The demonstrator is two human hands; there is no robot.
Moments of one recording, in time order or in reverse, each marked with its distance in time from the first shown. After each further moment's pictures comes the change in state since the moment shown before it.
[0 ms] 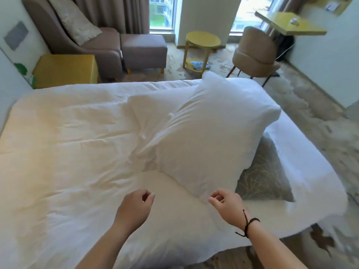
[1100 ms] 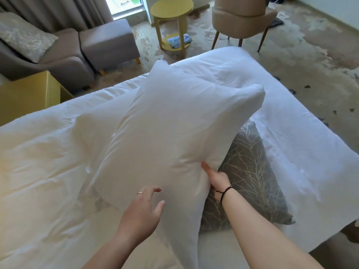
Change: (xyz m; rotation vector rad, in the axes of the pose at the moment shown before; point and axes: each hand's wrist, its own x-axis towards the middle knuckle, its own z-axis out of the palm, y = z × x) left_hand 0.149 0.243 0.198 0.347 -0.127 0.107; right_hand 0.304 0.177 -0.118 1.316 0.028 0.474
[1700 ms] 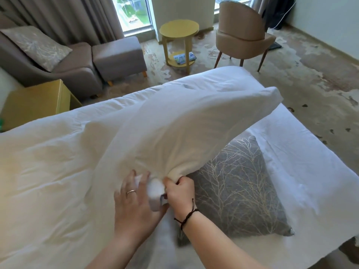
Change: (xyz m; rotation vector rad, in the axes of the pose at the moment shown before) left_hand -0.013 0.007 -0.034 0.319 0.416 0.076; right_hand -0.134 0.005 0.120 -0.266 -0.073 -0.370
